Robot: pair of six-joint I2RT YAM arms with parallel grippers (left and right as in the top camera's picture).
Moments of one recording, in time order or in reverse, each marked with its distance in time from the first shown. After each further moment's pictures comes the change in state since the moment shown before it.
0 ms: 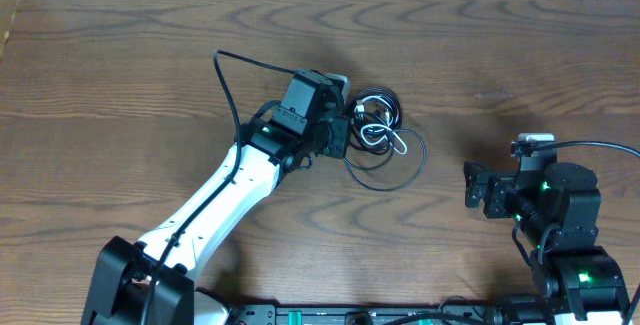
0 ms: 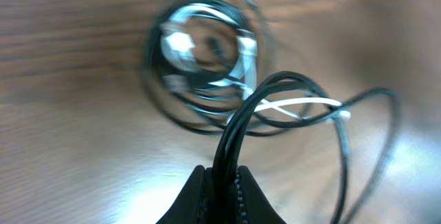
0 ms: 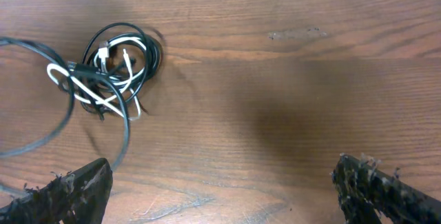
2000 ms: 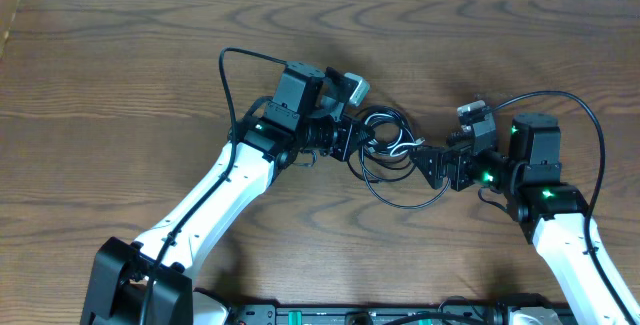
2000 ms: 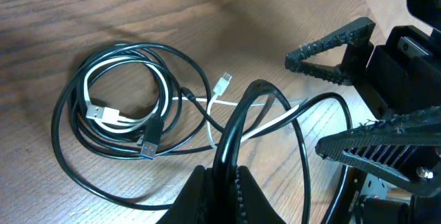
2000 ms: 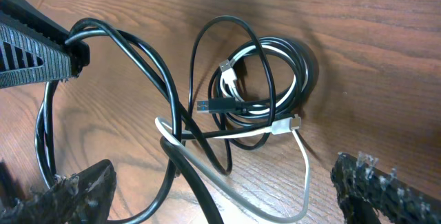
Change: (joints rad) left arm 0.037 -0.003 0.000 0.085 0.355 0.078; right arm 0.000 0.492 0.003 0.366 -0.563 -0.067
